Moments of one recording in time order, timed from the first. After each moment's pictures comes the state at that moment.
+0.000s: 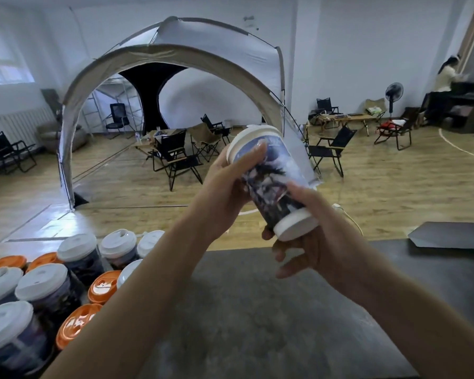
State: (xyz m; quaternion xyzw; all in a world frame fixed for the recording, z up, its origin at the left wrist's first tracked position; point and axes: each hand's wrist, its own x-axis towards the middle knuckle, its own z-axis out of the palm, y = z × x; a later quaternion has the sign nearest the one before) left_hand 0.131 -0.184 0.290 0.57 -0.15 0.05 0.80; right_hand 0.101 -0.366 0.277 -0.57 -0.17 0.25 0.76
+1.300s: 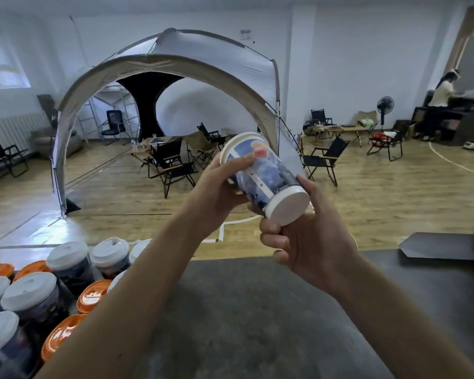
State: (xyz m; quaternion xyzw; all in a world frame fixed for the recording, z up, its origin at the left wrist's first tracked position) left_hand 0.149 -0.173 0.294 0.60 -0.13 0.06 0.79; right_hand 0.113 -0.356 0.285 -0.45 -0.12 0.35 0.82
